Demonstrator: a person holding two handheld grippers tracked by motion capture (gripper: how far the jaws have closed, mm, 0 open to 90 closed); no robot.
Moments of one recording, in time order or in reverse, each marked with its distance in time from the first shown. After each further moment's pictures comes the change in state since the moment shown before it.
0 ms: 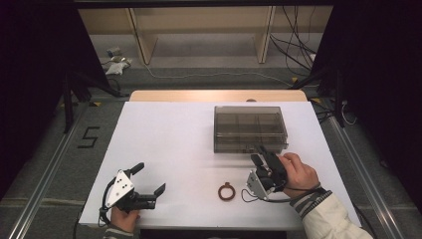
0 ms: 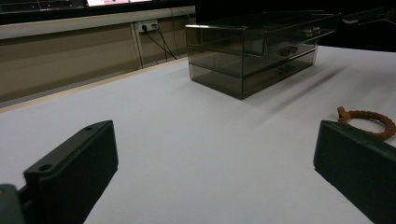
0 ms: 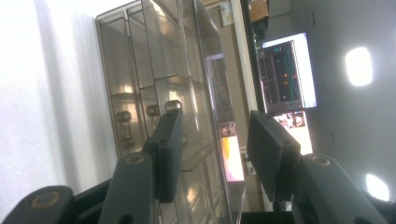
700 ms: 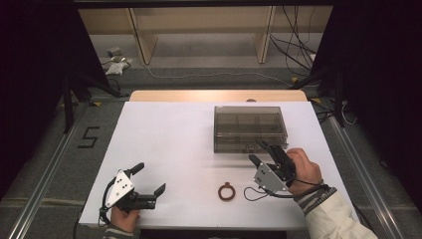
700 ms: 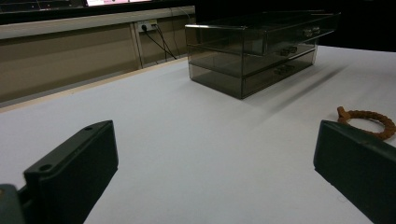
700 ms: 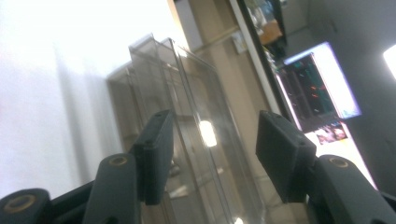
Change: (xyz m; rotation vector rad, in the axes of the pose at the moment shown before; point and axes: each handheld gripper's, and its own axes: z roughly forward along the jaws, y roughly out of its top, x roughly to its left) left arm 0.000 0.000 0.000 0.000 -0.001 0.001; right arm -0.035 -0.003 -0.015 -0.141 0.110 0.208
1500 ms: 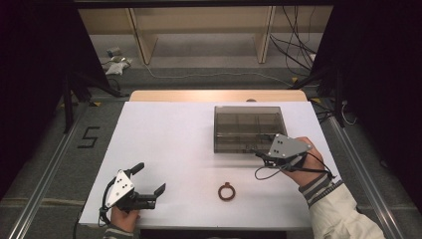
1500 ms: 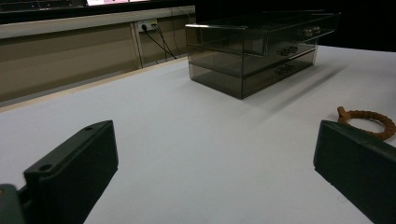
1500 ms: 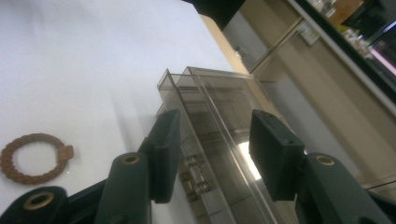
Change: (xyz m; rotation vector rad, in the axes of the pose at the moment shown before) left arm 0.000 0.000 0.000 0.002 0.000 -0.002; right arm -0.057 -0.014 0.009 -0.071 0.332 0.361
